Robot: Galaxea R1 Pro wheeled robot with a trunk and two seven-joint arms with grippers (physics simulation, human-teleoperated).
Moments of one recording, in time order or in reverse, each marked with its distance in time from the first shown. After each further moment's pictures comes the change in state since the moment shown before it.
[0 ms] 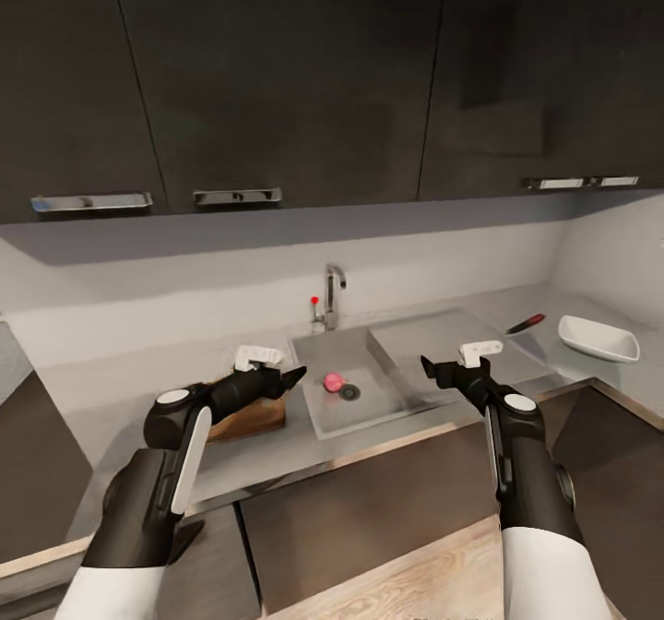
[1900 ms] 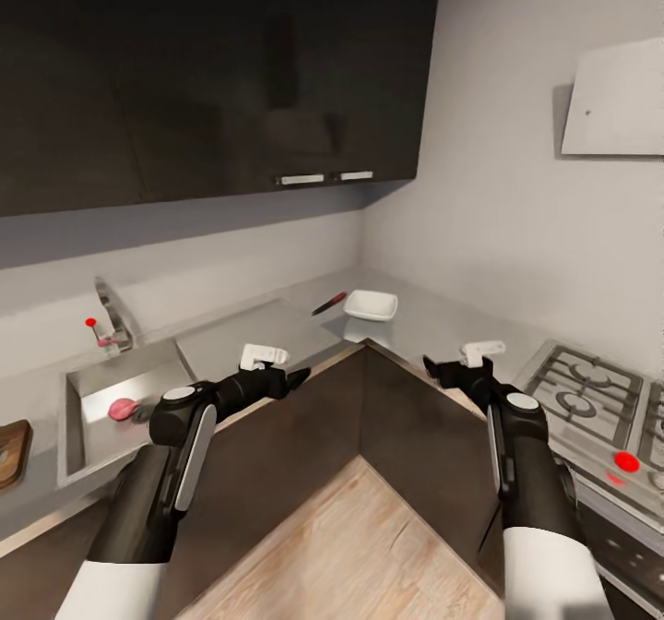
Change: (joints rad) left arm -0.013 0.002 -0.027 0.009 0.000 0.020 0.003; right arm 0.000 -0.003 -0.002 -0.014 0.003 0.029 -0.002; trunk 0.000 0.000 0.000
